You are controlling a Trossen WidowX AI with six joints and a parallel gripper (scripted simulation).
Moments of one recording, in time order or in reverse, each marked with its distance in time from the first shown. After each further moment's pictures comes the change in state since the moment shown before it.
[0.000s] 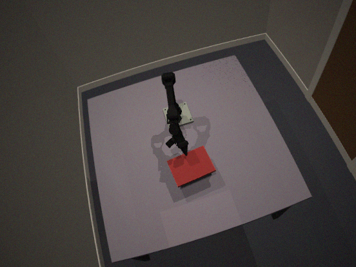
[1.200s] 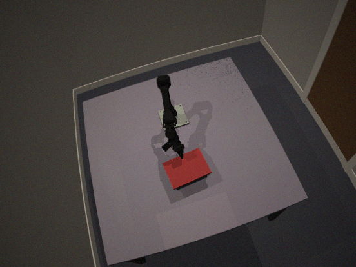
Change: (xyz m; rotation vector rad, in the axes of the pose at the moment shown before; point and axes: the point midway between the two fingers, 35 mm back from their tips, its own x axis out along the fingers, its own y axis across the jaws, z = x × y) arm 0.011 -0.004 -0.001 0.003 0.001 -0.007
